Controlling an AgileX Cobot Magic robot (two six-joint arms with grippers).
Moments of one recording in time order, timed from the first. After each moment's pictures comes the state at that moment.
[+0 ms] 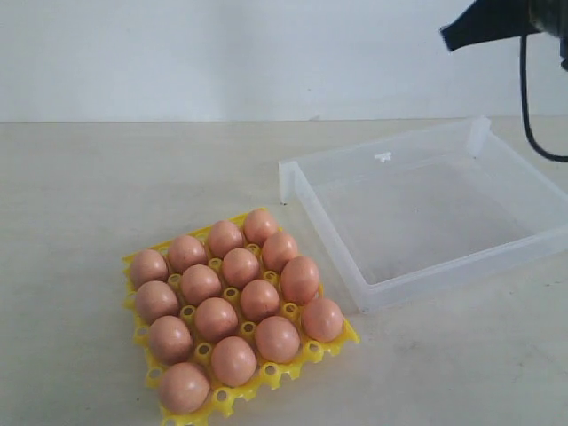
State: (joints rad) left arm 0.11 0.00 0.00 0.08 0.23 0.10; right arm 0.32 1.47 -1.08 -1.64 0.71 1.23
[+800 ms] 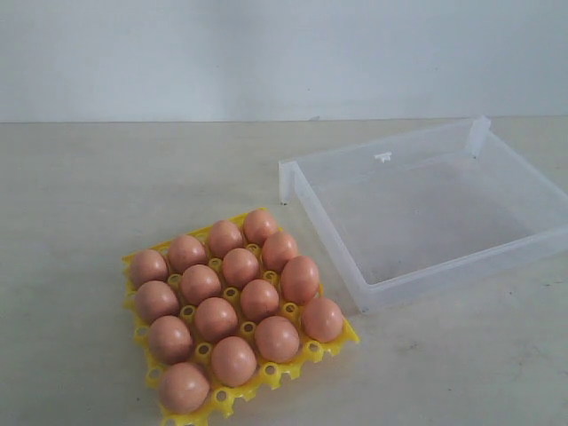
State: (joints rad) left arm 0.11 0.00 0.00 0.08 0.23 0.10; right arm 0.32 0.89 -1.10 -1.44 0.19 0.66
